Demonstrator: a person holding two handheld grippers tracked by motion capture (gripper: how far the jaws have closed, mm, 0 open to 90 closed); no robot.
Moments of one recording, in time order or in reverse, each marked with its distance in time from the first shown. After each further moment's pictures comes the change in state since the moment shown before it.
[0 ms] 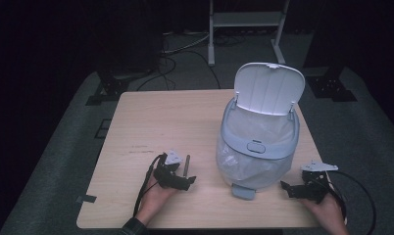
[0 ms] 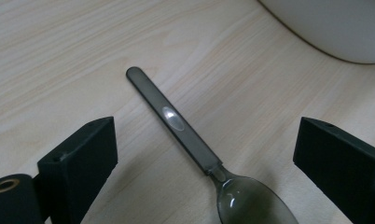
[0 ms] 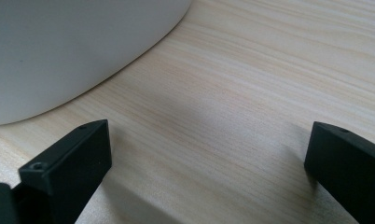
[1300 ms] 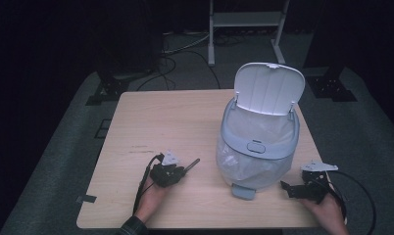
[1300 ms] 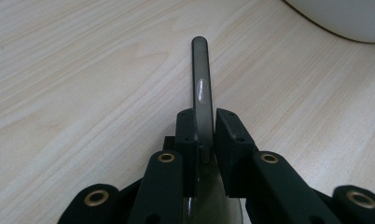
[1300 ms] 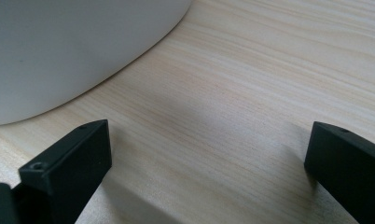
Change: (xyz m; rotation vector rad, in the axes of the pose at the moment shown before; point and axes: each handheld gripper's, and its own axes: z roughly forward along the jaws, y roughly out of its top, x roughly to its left) left arm 0.008 -0.005 -0.007 0.017 -0.010 0.030; right arm 0.000 0.000 0.000 0.000 0.000 0.000
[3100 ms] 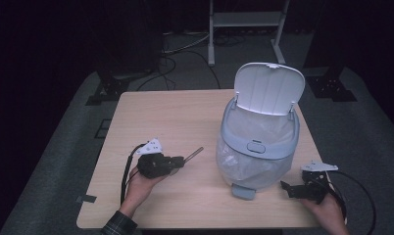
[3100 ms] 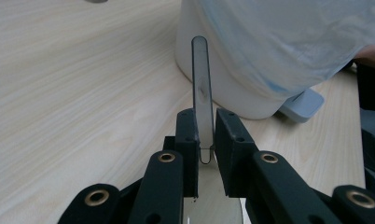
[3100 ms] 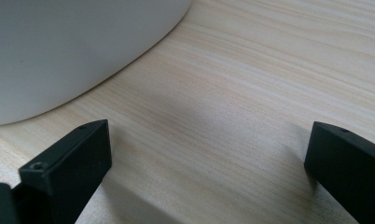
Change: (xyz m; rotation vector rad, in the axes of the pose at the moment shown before) left arm 0.021 0.026 -0.055 -0.249 -0.261 0.011; right arm 0.000 0.000 0.000 0.000 0.000 0.000
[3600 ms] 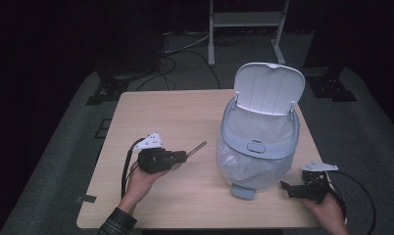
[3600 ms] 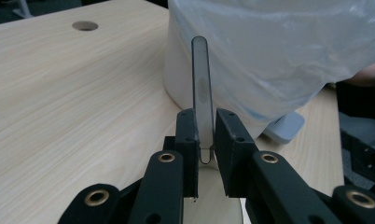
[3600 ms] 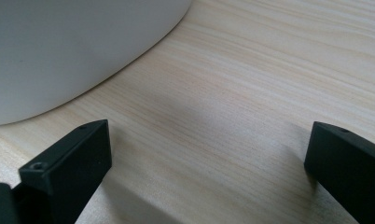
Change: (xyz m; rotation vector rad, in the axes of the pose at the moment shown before) left arm -0.002 0.021 -0.004 -0.051 -0.045 0.020; right arm 0.000 0.000 0.000 0.000 0.001 0.000
